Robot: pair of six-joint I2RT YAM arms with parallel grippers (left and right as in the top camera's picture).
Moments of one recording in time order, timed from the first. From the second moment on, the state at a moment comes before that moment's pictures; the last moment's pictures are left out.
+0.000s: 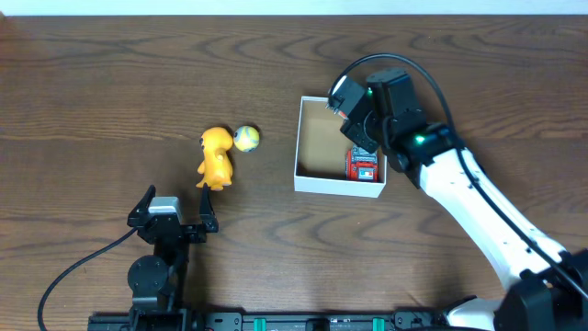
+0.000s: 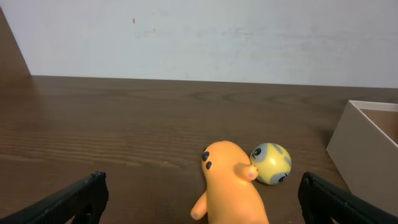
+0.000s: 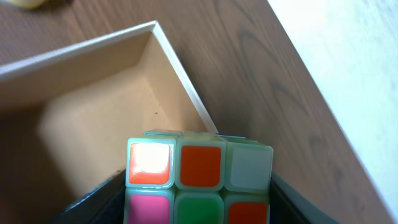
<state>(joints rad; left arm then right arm) -0.01 0.01 0.02 -0.11 0.00 -0.04 0.44 1.57 1.18 -0.41 0.04 -0.63</state>
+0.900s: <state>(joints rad) -0.01 0.01 0.02 -0.11 0.00 -0.04 0.35 1.77 1.18 -0.35 0.04 -0.80</state>
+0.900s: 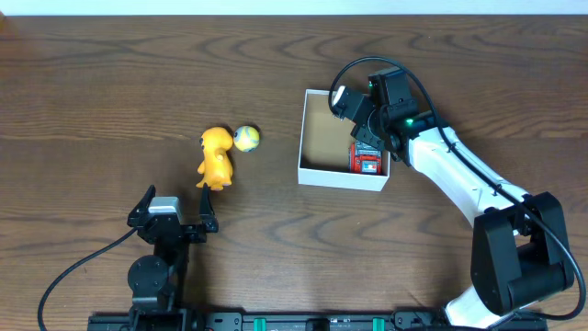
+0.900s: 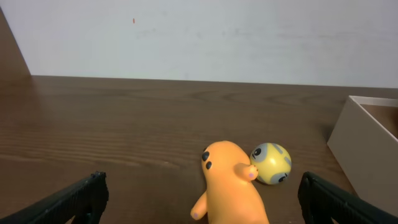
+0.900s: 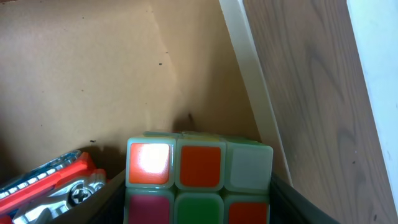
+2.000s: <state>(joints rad) -0.01 0.01 0.02 -0.11 0.00 -0.04 0.46 1.43 1.18 -0.69 0.05 -0.23</state>
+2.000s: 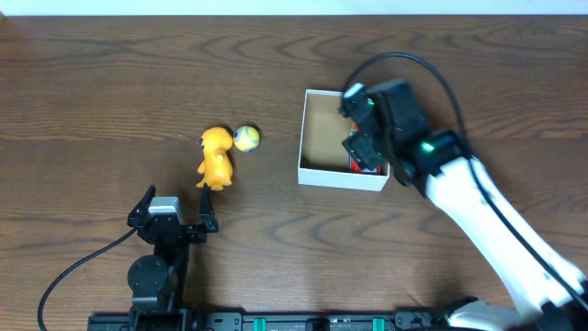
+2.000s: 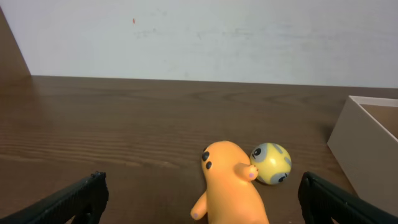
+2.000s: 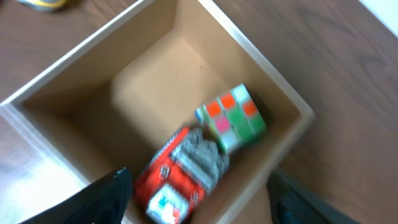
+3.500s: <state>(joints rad) -0.01 0.01 0.02 -0.11 0.00 -0.04 0.08 1.16 1.18 -1.01 0.12 -0.03</state>
